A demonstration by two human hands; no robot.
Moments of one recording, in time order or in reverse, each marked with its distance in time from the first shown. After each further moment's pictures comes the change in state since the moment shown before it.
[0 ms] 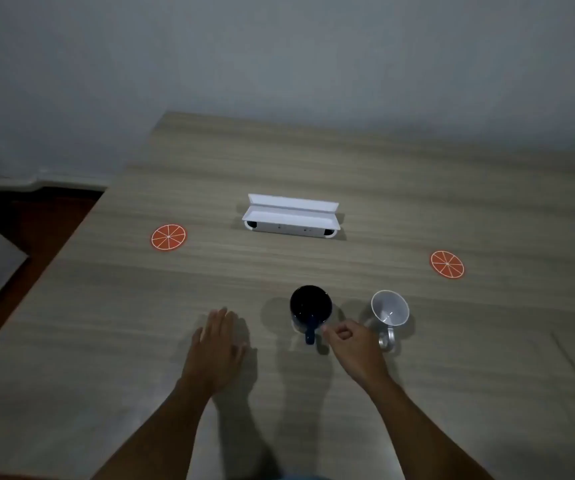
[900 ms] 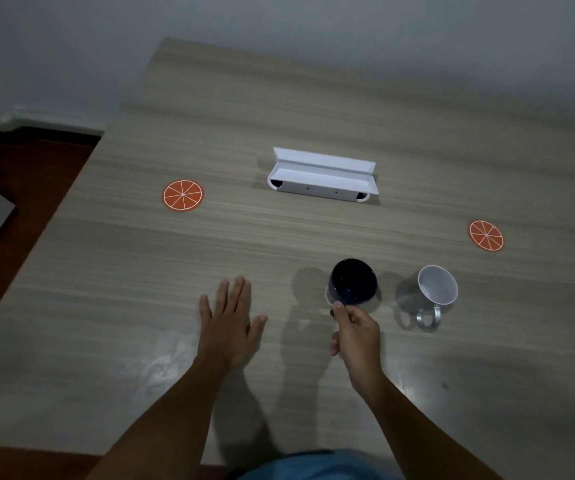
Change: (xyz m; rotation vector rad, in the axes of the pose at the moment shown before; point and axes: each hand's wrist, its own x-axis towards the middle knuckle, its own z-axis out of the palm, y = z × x) left_hand 0.016 -0.056 0.028 -0.038 -0.004 0.032; right_hand -0.024 -0.021 0.090 0.402 0.115 0.166
